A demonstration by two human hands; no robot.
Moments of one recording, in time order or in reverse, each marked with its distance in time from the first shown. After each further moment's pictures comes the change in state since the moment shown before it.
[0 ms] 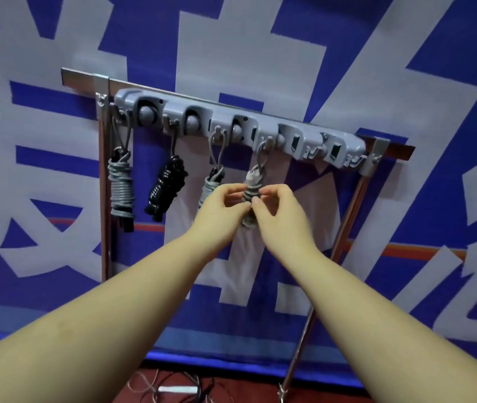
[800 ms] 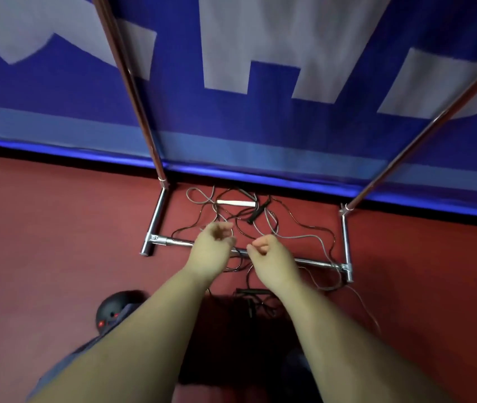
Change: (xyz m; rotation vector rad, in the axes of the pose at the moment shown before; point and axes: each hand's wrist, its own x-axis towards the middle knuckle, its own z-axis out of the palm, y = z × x) left_hand -0.252 -0.356 -0.085 0.228 0.080 -0.880; right_hand -0.325 0.238 0.224 -0.077 -0.631 0.807
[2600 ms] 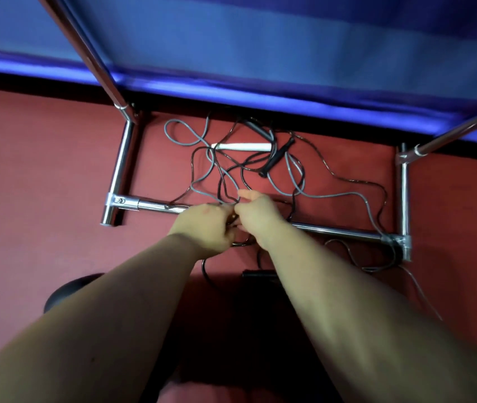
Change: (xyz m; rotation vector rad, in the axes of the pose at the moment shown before) left_hand 0.186 -0.153 0.030 1.161 -0.280 0.293; right_hand 0.201 0.098 0.142 0.338 -0.216 0.379
